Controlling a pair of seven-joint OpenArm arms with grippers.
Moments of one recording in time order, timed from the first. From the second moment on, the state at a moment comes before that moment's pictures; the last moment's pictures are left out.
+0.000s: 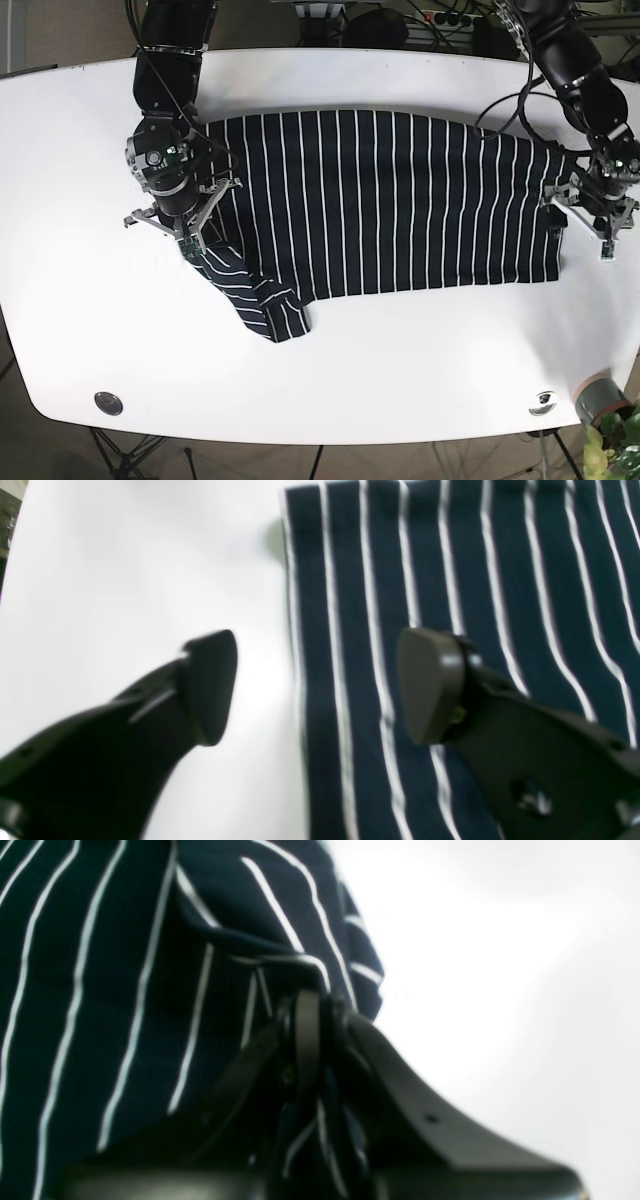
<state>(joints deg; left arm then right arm) -7.2 -18.5 -34.8 79.1 -6.5 -30.8 41.6 -1.2 -0.2 9.7 97.5 -15.1 22.9 -38.1</state>
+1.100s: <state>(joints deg) -22.9 -20.7 -26.6 43.8 -7.9 -32.1 31.1 -0.9 -0.3 9.7 98.0 -13.0 22.9 -38.2</state>
